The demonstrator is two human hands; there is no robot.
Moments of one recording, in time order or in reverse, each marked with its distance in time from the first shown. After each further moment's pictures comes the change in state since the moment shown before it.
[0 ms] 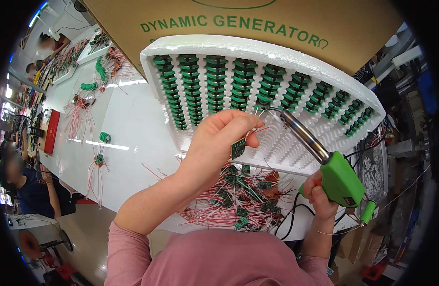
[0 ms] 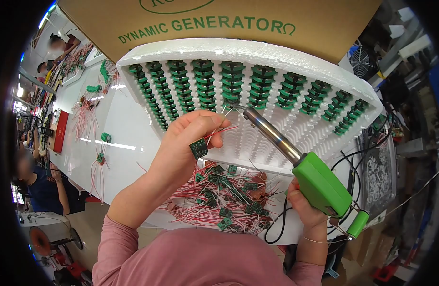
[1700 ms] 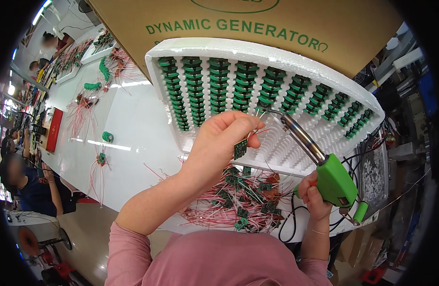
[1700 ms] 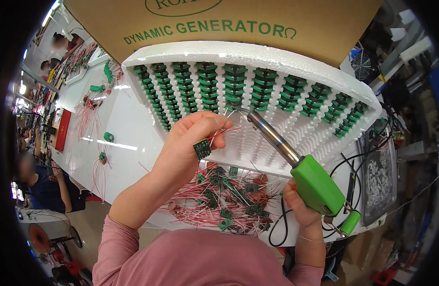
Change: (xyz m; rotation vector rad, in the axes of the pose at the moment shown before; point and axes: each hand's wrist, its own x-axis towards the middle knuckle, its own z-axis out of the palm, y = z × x) left_hand -0.001 0.001 0.002 0.012 0.014 0.001; right_hand 0.000 0.020 0.001 0.075 -0.122 -0.006
